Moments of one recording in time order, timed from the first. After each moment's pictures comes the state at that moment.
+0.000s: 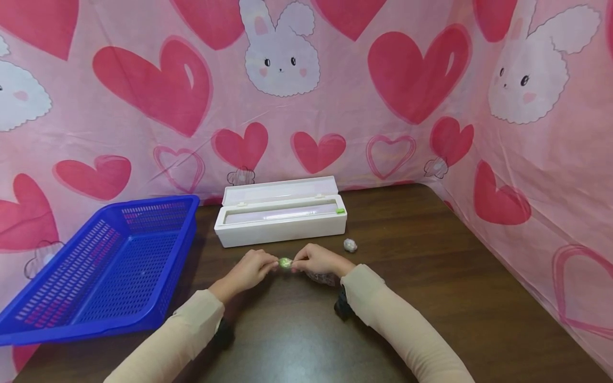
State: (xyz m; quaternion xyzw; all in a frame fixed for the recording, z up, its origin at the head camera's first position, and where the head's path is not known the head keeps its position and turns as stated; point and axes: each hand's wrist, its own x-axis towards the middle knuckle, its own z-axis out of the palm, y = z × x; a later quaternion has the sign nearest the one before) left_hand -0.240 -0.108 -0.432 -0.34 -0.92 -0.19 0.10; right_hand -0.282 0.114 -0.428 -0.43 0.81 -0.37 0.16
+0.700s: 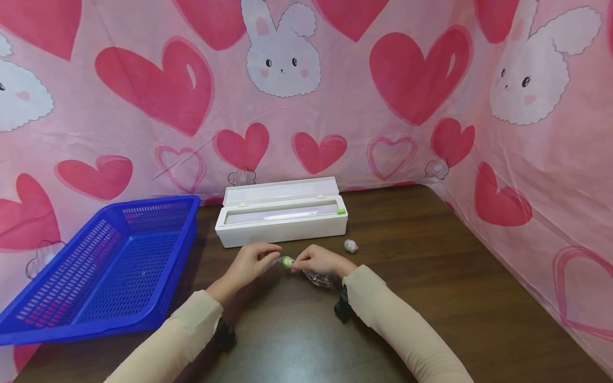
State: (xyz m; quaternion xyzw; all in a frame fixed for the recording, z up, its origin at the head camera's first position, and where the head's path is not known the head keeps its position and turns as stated) left_hand -0.238 -0.104 -0.422 -0.25 -0.89 -0.35 0.15; right_hand -0.282 0.116 -0.429 -0.36 0.82 -0.40 0.21
